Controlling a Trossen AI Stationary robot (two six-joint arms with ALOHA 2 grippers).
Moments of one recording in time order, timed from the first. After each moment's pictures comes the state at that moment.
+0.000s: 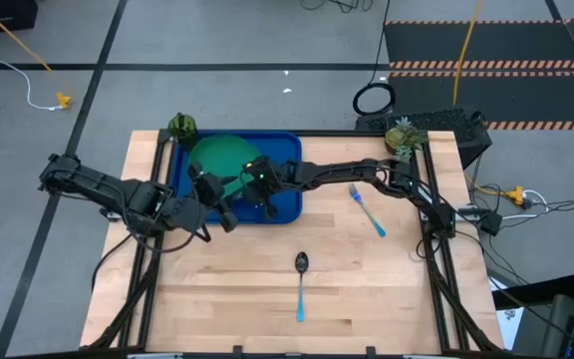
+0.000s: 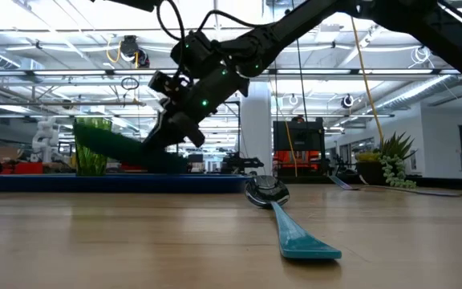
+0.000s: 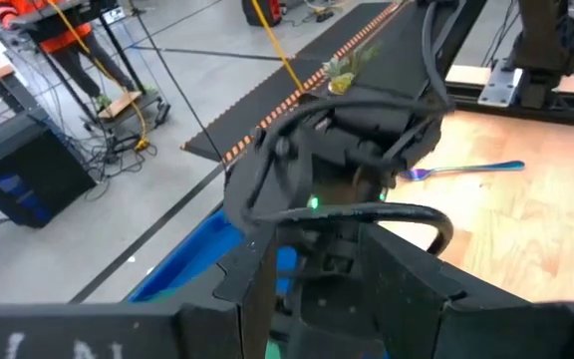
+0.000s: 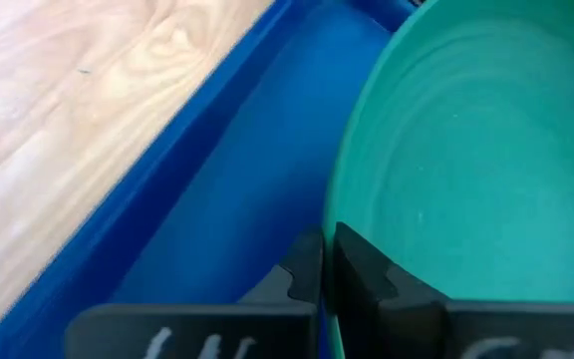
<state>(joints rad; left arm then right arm) -0.33 1.13 1.09 -0.57 -0.92 -0.31 -0.19 2.29 1.75 -0.14 -0.19 -0.70</state>
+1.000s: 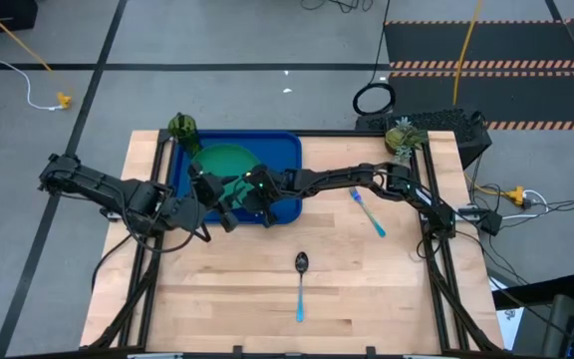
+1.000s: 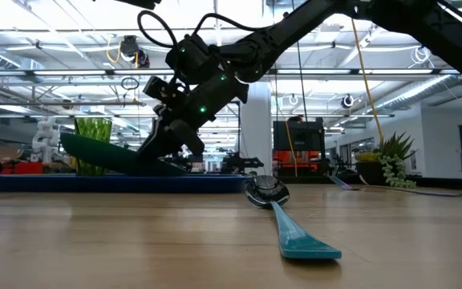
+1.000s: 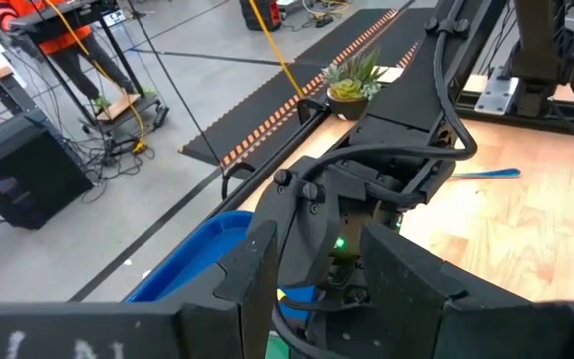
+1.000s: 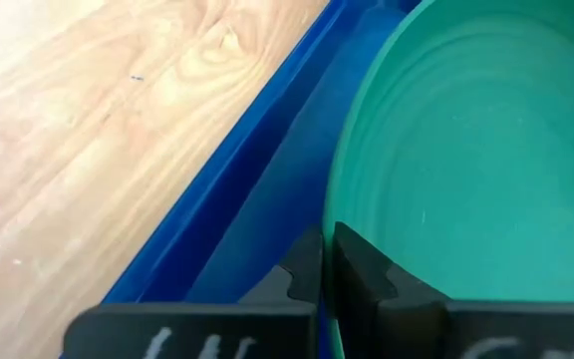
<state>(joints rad) -0.33 1.13 1.09 -0.55 -0.91 -0.31 -0.16 2.31 1.72 -0.11 -0.21 -0.67</state>
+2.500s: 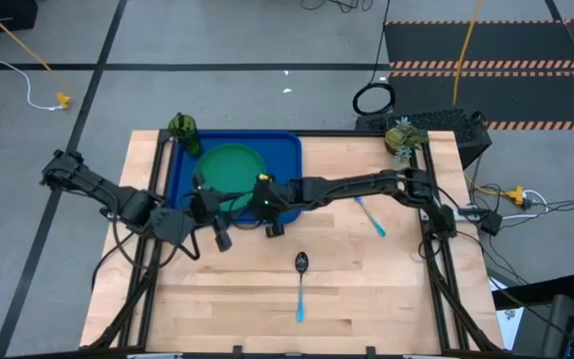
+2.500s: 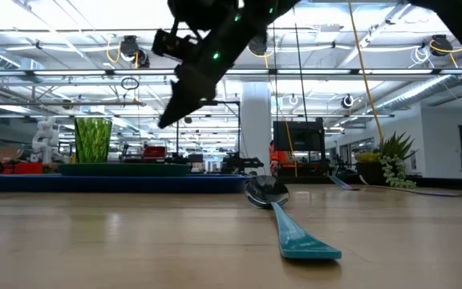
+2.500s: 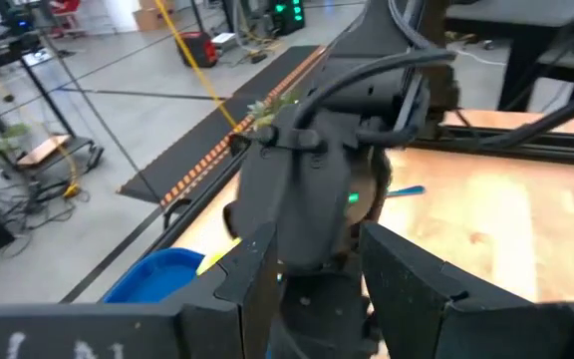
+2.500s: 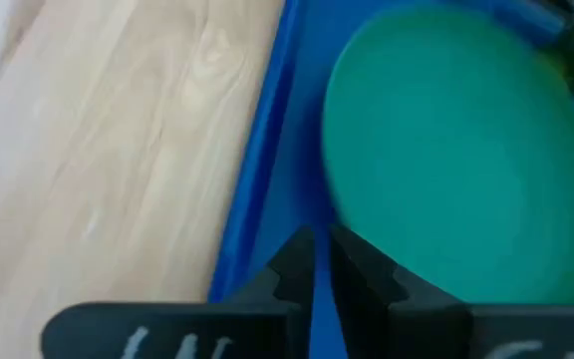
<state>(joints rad) -0.47 1.13 1.09 -0.42 -0.88 -0.23 -0.02 2.12 1.72 -0.45 0.11 -0.35</state>
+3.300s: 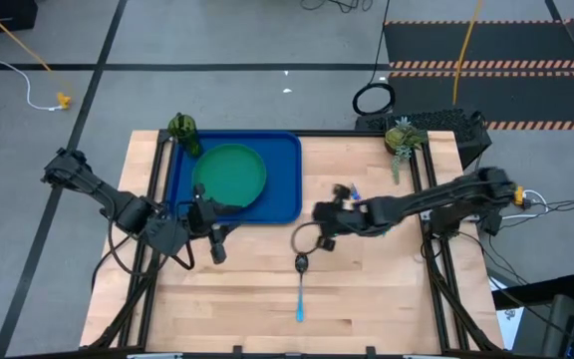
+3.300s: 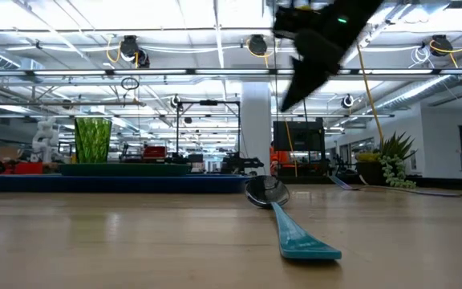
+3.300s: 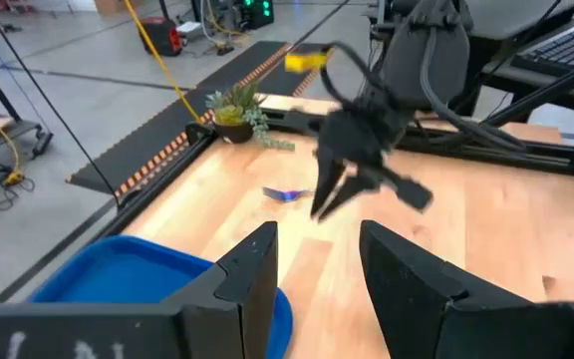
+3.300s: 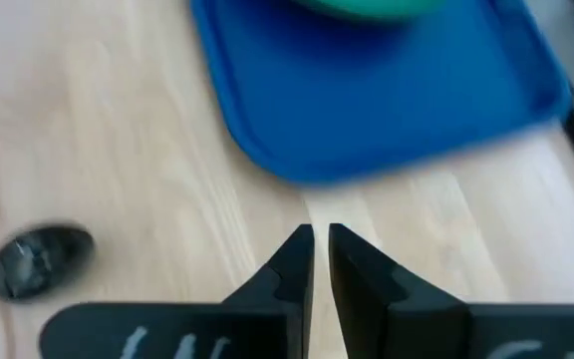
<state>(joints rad) -0.54 1.14 1.09 -0.43 -0.86 -0.35 0.17 1.51 1.02 -0.51 0.45 0.32</state>
